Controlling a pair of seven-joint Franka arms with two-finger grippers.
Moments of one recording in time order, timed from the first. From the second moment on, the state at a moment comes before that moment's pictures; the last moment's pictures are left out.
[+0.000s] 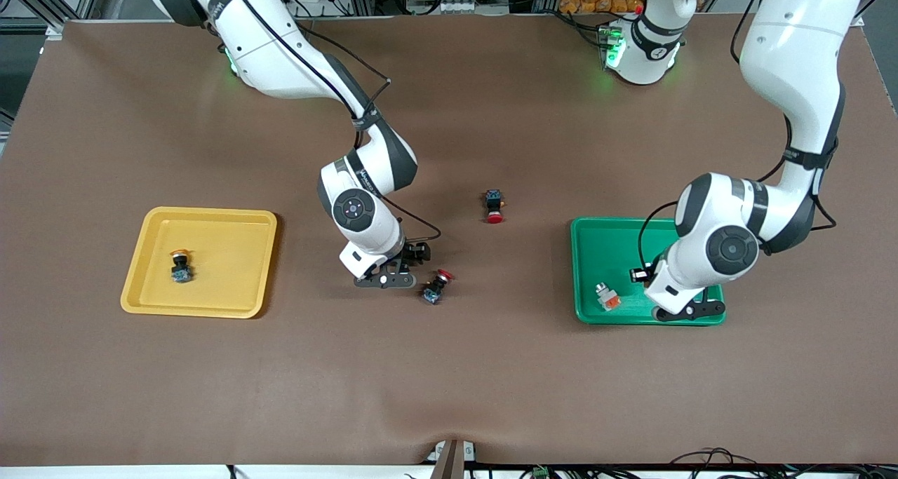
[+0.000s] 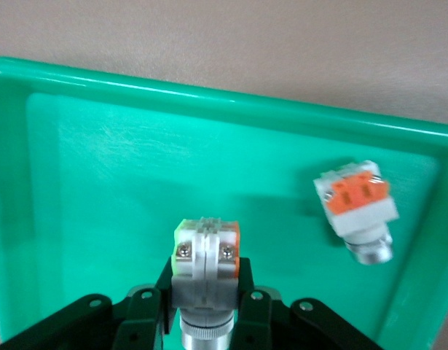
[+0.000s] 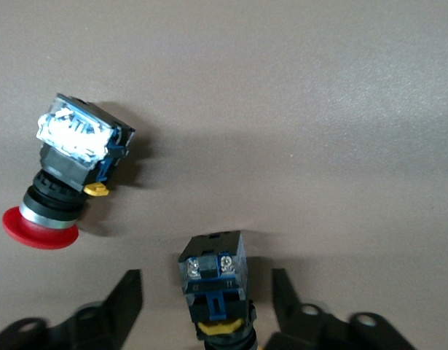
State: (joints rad) left arm 0.04 0.62 -0.24 -1.70 0.23 2.16 -0.43; right arm 0.63 0.77 -0.05 -1.57 0.21 2.37 0.46
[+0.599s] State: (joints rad) left arm 0.05 0.69 -0.23 -1.69 0.23 2.22 -0.43; right arm 0.57 0.68 -0.09 -1.54 0.21 2.23 0.46
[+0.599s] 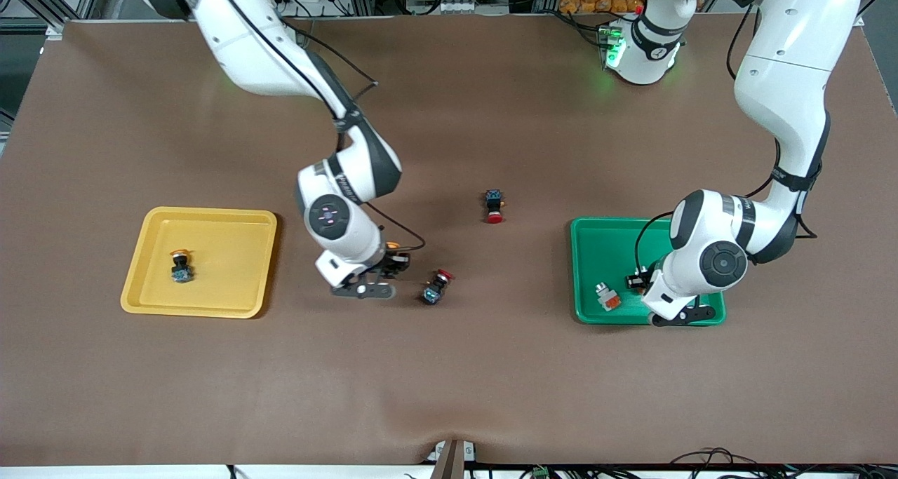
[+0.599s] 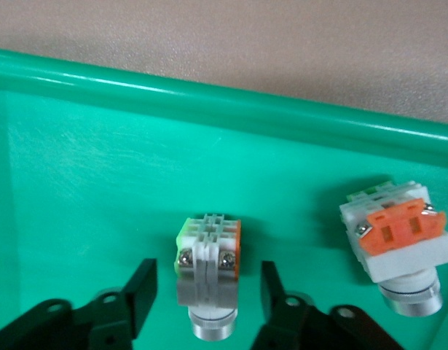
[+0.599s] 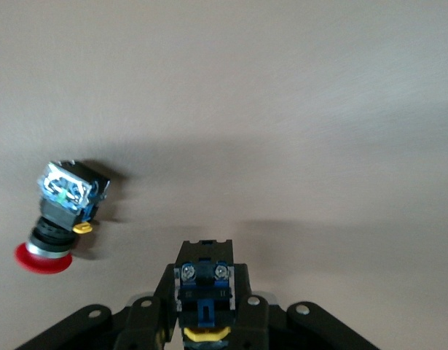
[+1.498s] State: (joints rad) left arm 0.05 0.46 -0.25 -1.59 0.23 2.03 -0.38; right arm 0.09 0.53 -0.10 -1.63 0.17 1.86 -0.15
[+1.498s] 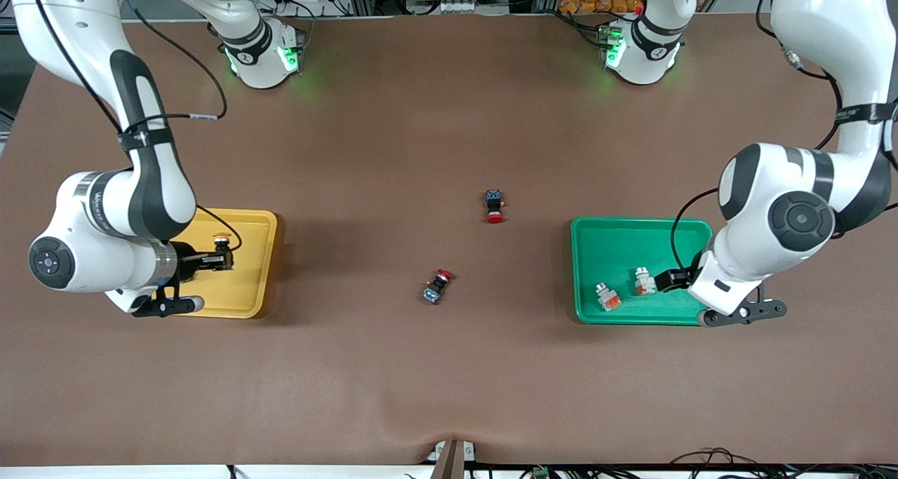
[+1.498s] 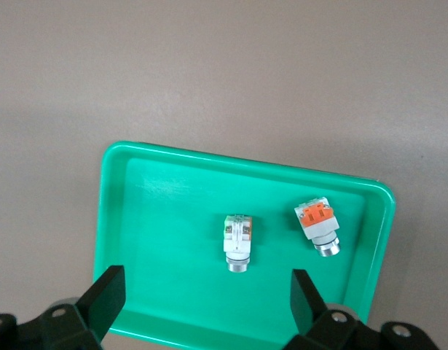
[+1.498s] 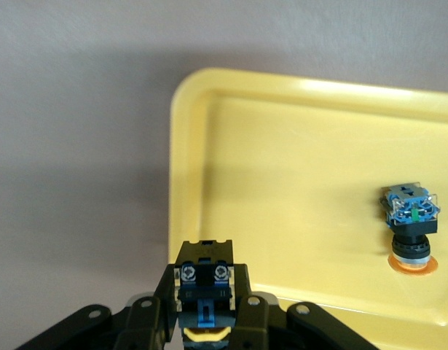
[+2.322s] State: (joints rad) left arm 0.04 0.06 -0.19 -1.58 -0.05 1.68 -0.11; right arm 0.04 0.26 -0.10 -1.52 0.08 1.74 -0.17
